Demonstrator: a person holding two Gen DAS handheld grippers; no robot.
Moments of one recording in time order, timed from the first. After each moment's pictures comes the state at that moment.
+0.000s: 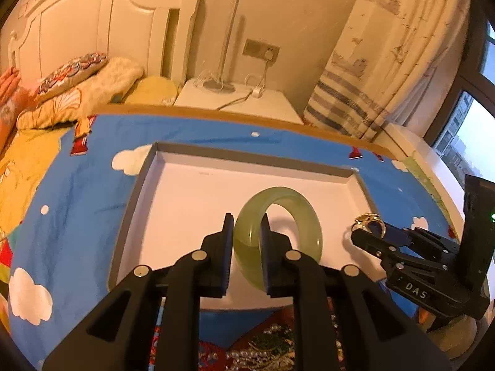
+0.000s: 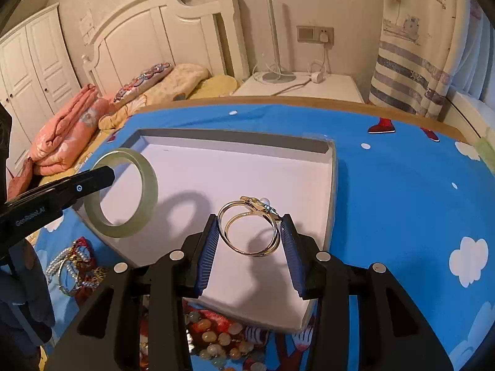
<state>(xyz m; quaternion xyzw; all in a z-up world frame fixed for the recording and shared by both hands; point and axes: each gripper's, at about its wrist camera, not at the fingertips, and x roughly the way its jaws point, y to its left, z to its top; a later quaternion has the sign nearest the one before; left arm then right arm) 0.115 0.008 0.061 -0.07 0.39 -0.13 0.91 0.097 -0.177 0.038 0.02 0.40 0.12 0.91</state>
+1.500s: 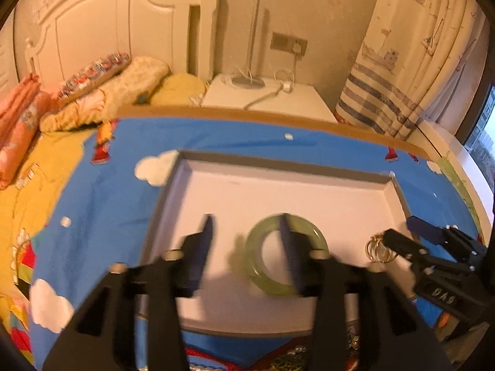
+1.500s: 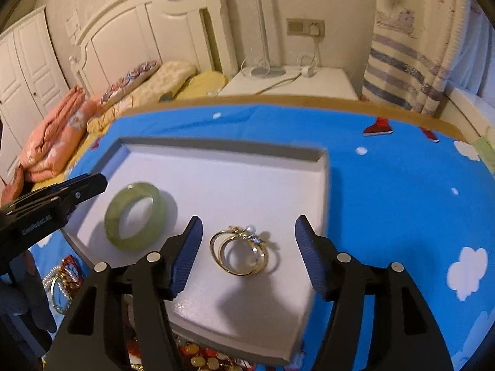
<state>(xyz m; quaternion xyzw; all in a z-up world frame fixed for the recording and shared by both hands) 0.134 0.012 0.067 -0.03 0.39 -0.05 0.92 0.114 -0.185 0.048 0.04 0.40 0.09 0.91</state>
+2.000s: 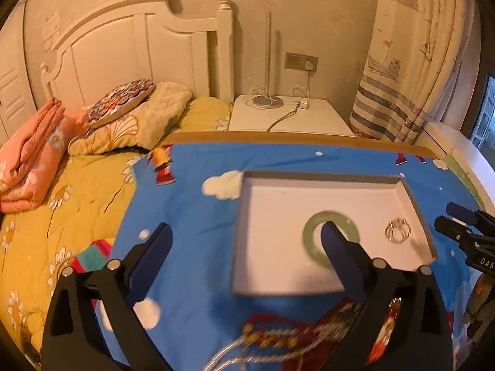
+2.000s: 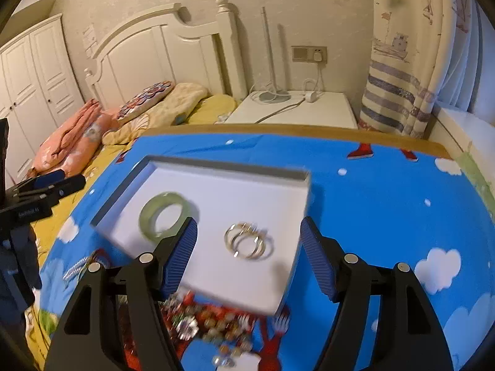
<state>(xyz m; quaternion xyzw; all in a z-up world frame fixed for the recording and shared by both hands) 0.082 0.075 0.112 0.00 0.37 -0.03 0.93 0.062 -0.193 0.080 0.04 0.37 0.12 0.92</state>
